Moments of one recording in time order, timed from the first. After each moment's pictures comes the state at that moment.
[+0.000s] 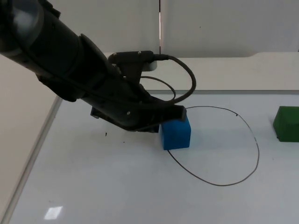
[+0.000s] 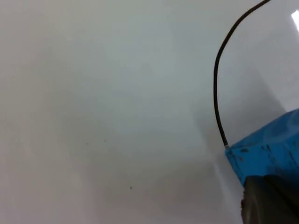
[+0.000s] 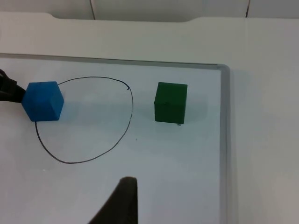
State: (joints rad) right arm 0.06 0.00 -0.52 0.06 1.08 -0.01; left arm -0.56 2.04 -1.05 -1.10 0.09 0.77
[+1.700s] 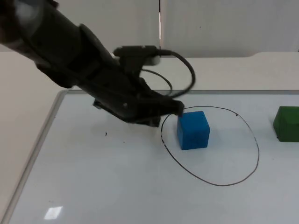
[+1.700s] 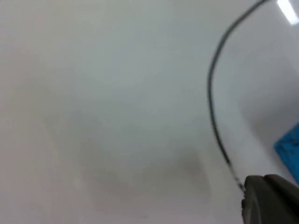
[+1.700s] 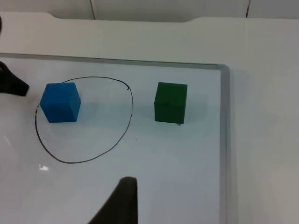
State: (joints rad) right arm 0.06 0.00 -0.52 0.06 1.08 -0.02; left arm -0.50 2.05 -1.12 -0.98 0.21 0.77
